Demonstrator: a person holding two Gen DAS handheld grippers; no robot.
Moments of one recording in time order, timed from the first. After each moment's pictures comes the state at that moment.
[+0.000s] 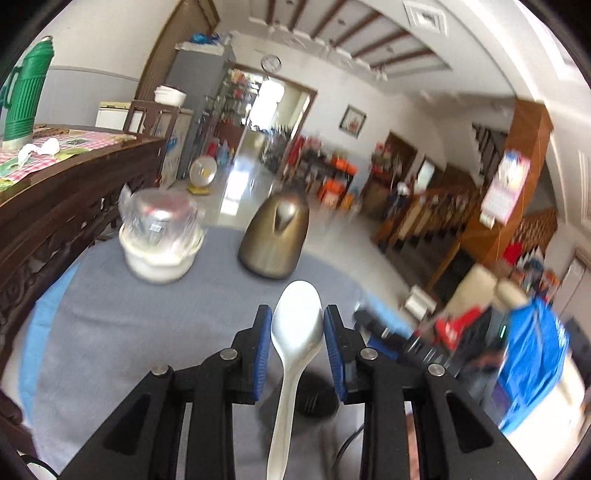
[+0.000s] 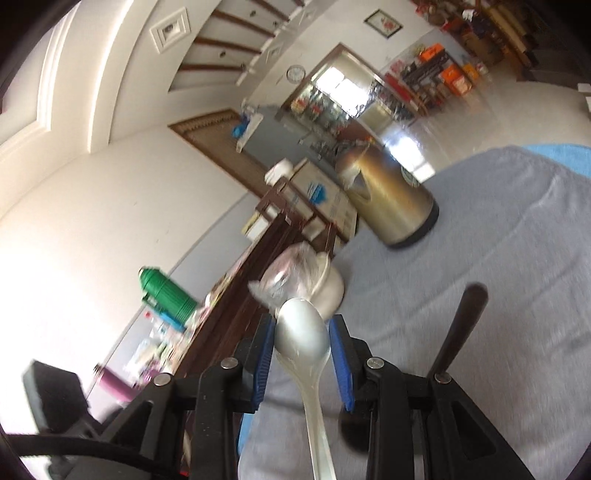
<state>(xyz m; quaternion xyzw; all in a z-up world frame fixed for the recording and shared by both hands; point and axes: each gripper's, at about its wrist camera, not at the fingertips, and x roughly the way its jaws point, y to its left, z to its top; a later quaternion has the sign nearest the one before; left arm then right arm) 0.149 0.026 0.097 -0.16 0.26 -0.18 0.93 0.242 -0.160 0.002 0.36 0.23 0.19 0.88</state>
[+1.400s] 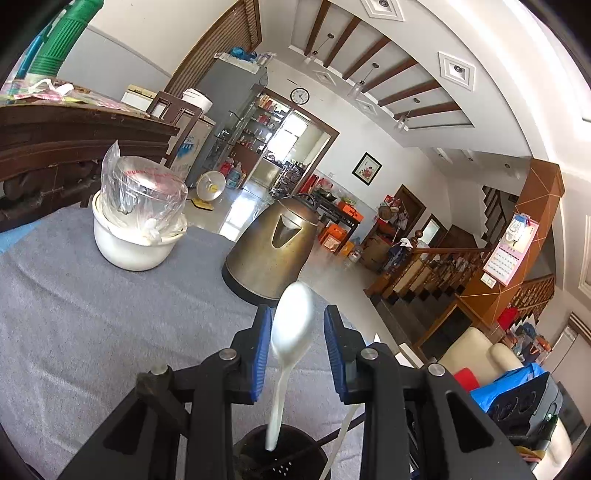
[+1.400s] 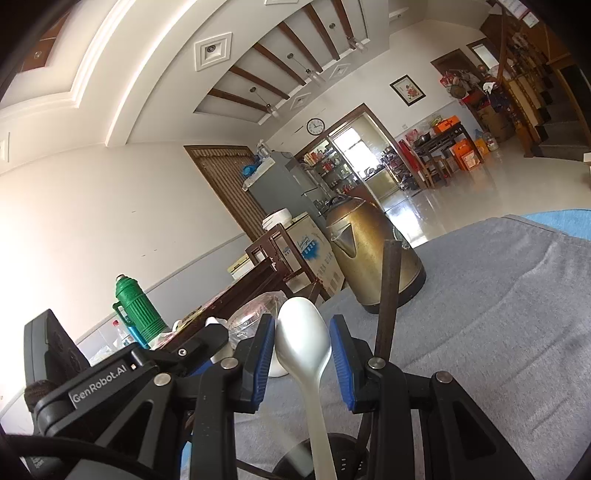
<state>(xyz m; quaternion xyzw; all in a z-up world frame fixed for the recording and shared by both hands) 0.194 -0.011 0.022 -0.26 0.21 -0.15 0.93 0.250 -0.161 -0.024 0.29 0.13 0.17 0.93</state>
